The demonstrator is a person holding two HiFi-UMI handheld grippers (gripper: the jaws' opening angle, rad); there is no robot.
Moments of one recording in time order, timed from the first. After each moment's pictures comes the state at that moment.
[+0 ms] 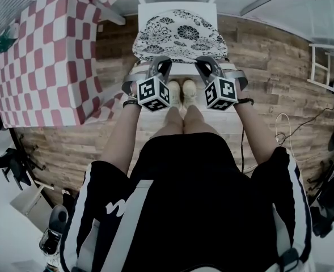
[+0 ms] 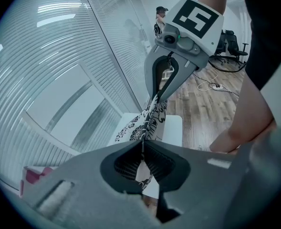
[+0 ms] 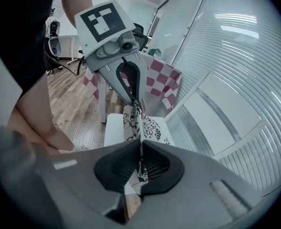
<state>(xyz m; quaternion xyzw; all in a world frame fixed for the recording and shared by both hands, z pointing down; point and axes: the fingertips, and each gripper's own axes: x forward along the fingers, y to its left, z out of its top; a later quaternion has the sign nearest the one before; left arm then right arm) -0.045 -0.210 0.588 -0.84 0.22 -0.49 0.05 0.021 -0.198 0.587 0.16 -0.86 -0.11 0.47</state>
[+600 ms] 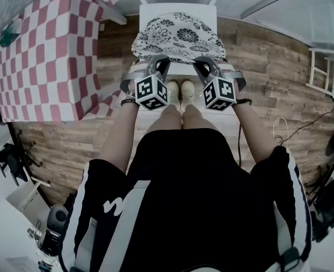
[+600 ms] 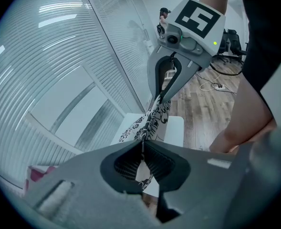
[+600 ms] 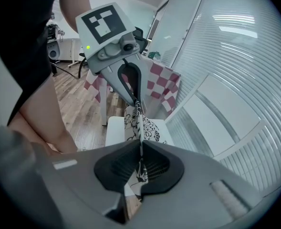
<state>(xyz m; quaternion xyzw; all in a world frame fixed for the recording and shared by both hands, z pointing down) -0.044 -0.212 0.575 -0.83 0.24 -0.49 0.05 0.022 -0.195 0.580 0.14 -0.87 -0.11 0.46</state>
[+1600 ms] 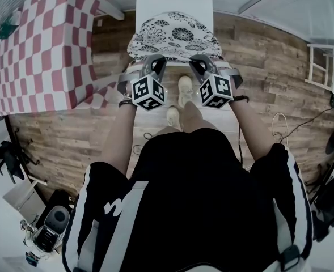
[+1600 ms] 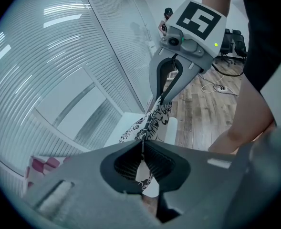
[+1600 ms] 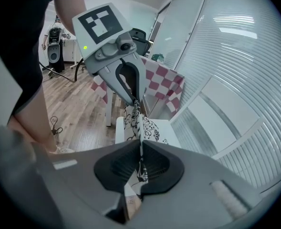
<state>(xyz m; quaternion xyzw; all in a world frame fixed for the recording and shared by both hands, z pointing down) -0.036 -0.165 0.576 -0.83 0.27 -0.49 0.05 0.030 -0.151 0.578 0.15 -0.87 -0.11 0.45</state>
